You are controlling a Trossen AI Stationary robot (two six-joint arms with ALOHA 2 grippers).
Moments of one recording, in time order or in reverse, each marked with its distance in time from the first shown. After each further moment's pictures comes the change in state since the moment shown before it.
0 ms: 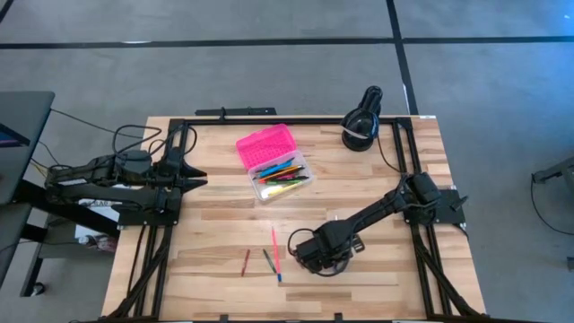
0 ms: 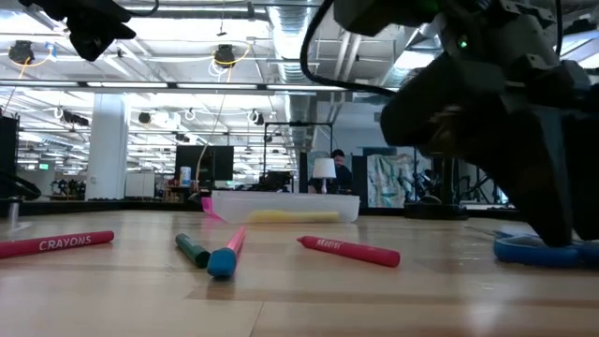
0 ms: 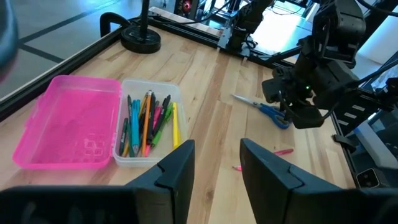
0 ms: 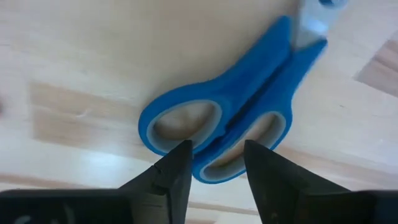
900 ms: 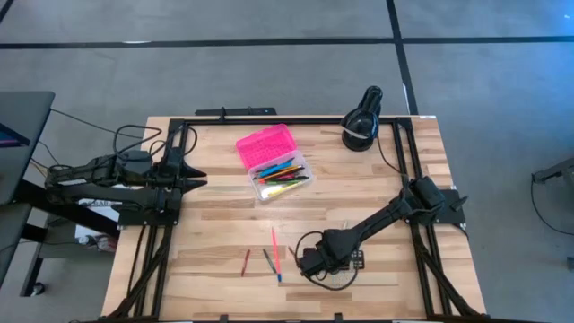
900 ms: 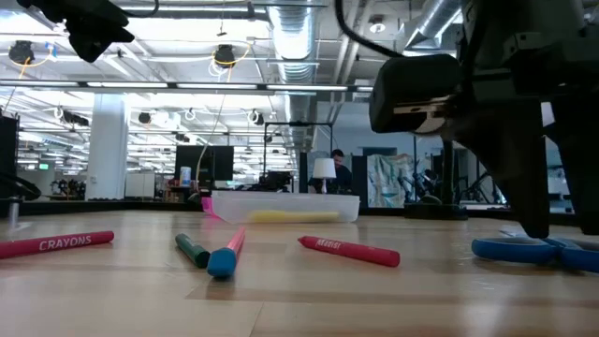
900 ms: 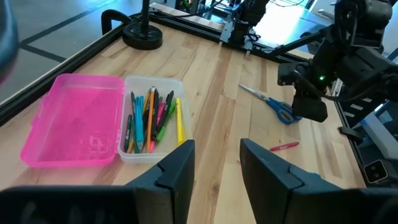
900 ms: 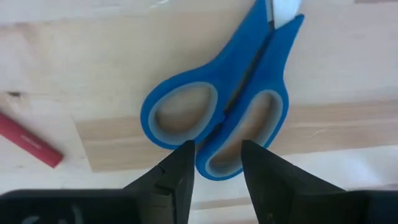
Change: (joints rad) left arm 0.000 0.000 0.000 -0.023 -0.003 0.028; right arm 0.084 -0.002 0.044 0.021 0.153 0.517
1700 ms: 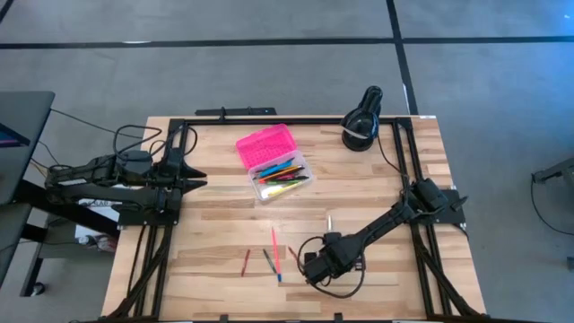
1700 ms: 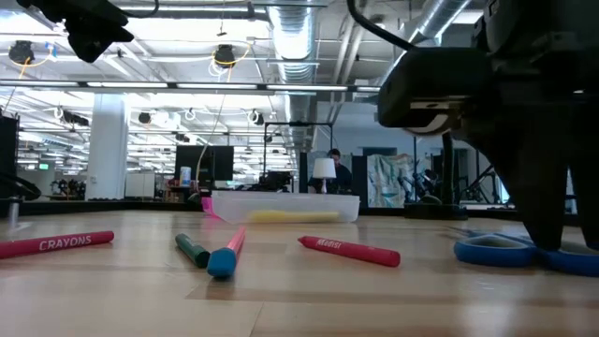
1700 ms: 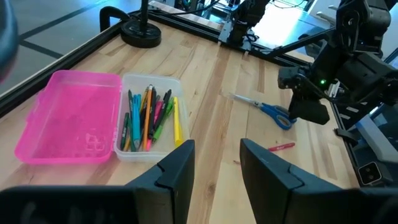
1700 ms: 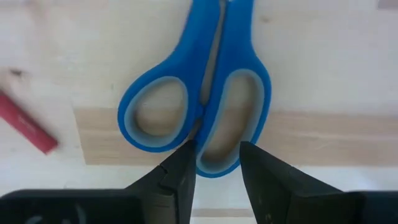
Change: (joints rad) left arm 0.000 0.000 0.000 0.000 0.008 -0.023; right arm 0.041 0.001 -0.028 0.042 0.074 -0.049
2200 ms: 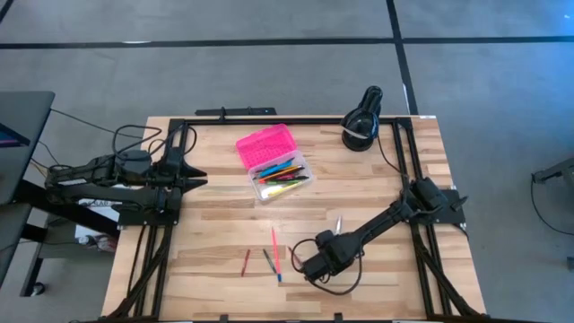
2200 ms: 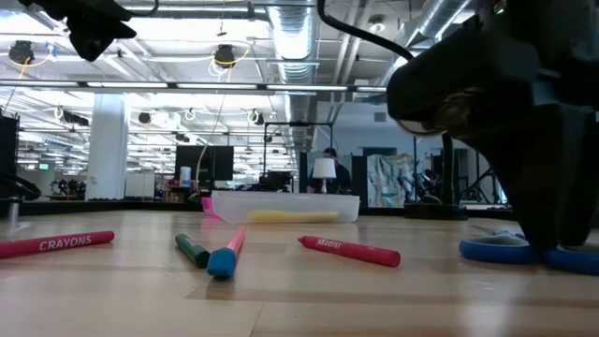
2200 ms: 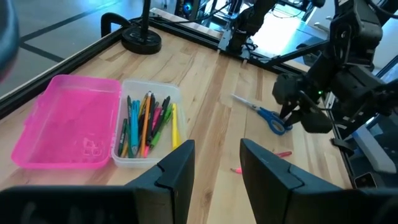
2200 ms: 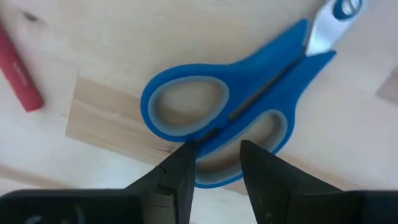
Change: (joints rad) left arm 0.000 0.000 0.000 0.028 -0.008 -0.021; right arm -0.029 0.003 0.000 -0.031 0.024 -0.403
